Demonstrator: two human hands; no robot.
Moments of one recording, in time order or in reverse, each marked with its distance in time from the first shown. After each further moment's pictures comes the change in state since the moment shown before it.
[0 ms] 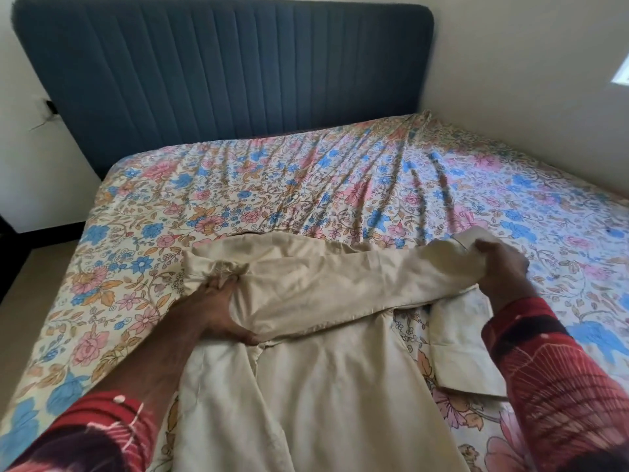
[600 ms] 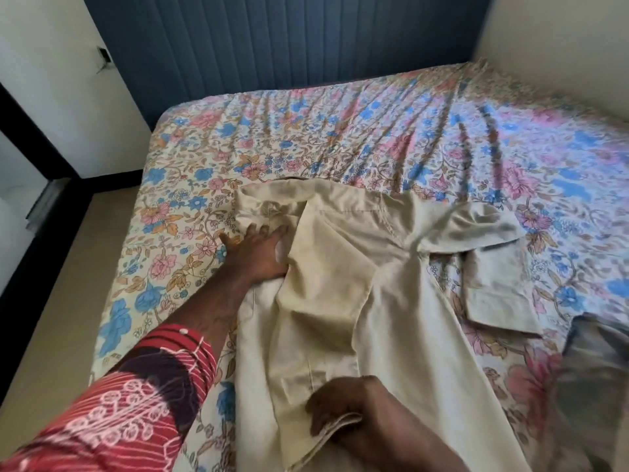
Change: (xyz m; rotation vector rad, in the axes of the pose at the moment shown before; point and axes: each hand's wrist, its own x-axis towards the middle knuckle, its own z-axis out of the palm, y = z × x) left_hand -0.044 0.001 0.020 0.084 0.219 0.041; right_hand -0.368 0.121 -0.029 -0.606 -1.464 -0.561
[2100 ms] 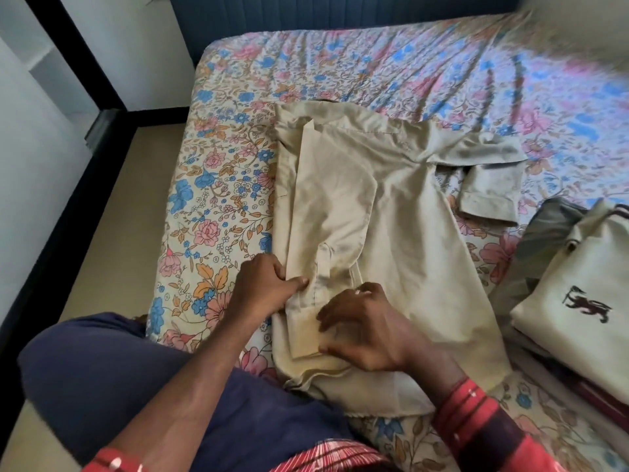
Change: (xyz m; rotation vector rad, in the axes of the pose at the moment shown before) left_hand -0.323 0.044 0.071 -0.731 0.129 -0.350; right_hand -0.099 -0.031 0.075 -0.442 -0.007 -0.182
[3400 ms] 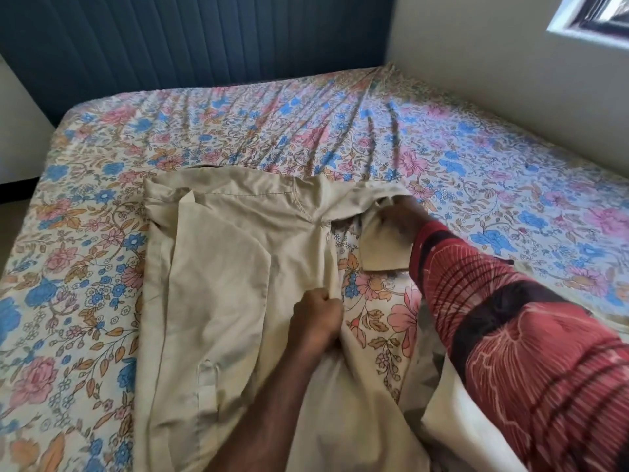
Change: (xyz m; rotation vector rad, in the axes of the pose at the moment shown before) left_hand 0.064 0.215 0.156 -0.217 -0.365 -0.003; right_hand 0.062 0.343 -0.253 0.185 0.507 1.122
